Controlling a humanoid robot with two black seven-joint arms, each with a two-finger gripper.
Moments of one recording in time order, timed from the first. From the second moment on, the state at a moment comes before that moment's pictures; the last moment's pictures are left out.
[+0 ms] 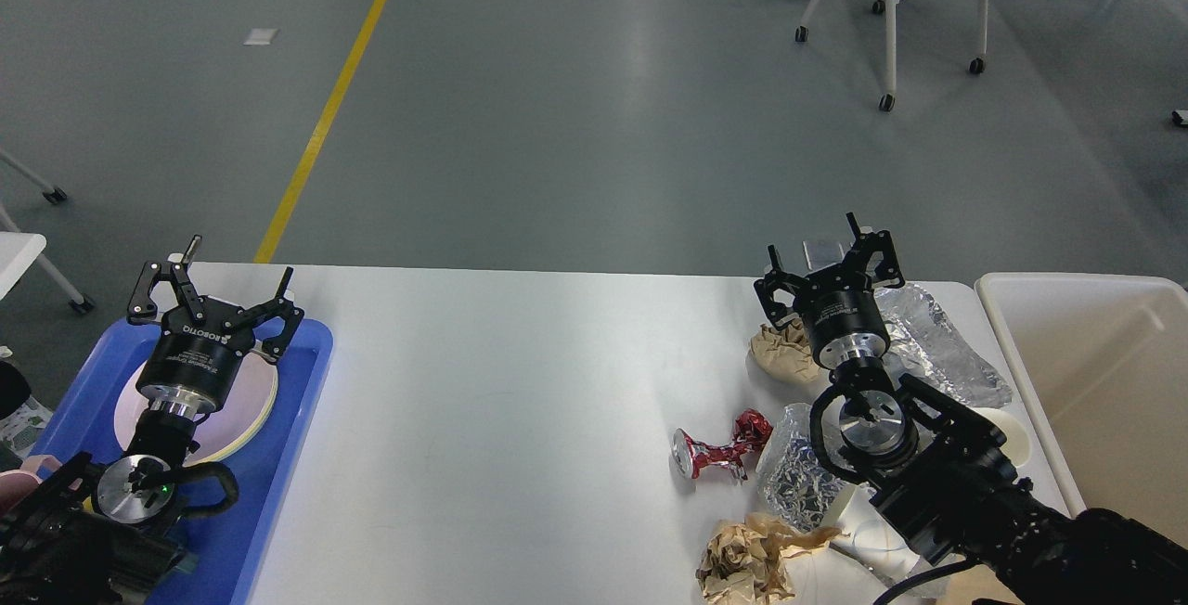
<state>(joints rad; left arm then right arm) -0.48 0.25 -1.18 -0.41 -0.12 -0.81 -0.16 0.64 -0.03 0.69 0.46 0.28 0.37 0.49</state>
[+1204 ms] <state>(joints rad) -0.48 0.25 -1.18 -0.41 -0.12 -0.81 -0.16 0.64 -0.03 0.69 0.46 0.28 0.37 0.49</state>
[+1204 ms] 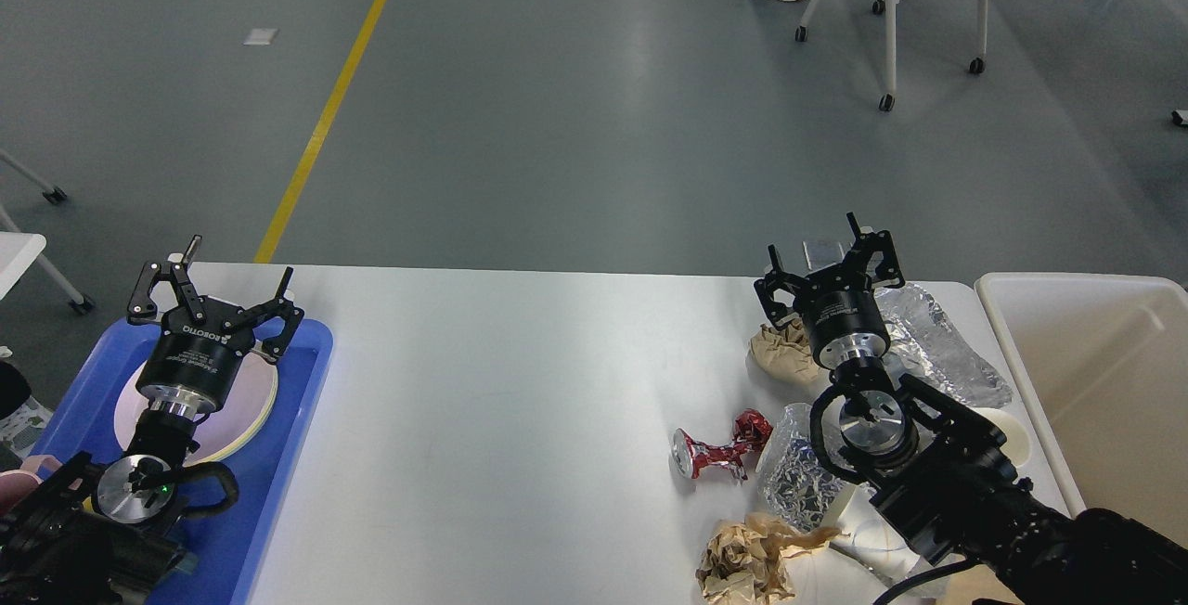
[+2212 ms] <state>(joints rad) -0.48 0.25 -1.18 -0.41 -0.12 -0.81 -0.16 0.64 -0.03 0.69 0.46 0.28 0.37 0.49</state>
